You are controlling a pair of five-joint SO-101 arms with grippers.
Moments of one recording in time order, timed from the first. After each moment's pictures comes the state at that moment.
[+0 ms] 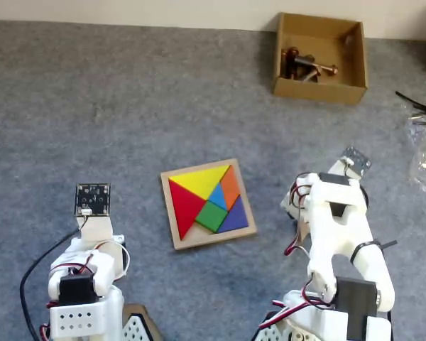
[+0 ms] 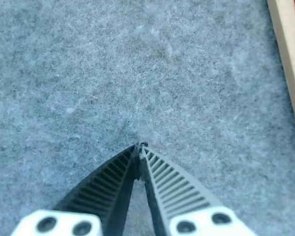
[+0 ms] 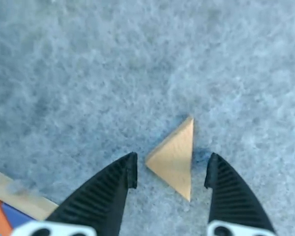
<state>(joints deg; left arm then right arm) -10.8 -103.1 96.0 75.4 2.1 2.5 -12.5 48.0 53.9 -31.7</state>
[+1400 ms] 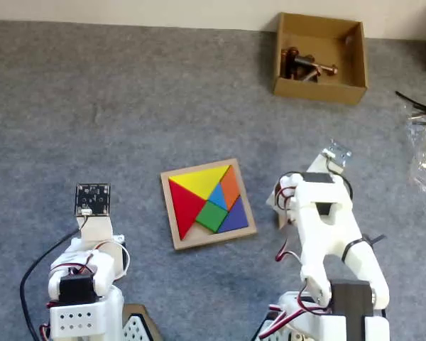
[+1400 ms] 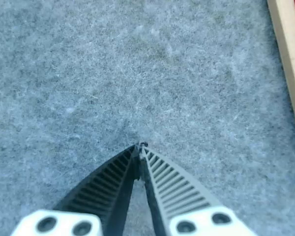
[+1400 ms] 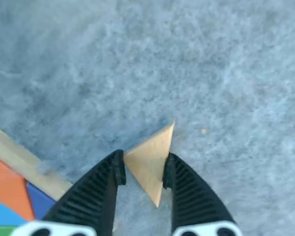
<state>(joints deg) -10.8 -103.1 96.0 75.4 2.1 -4.6 -13.1 48.0 51.8 -31.7</state>
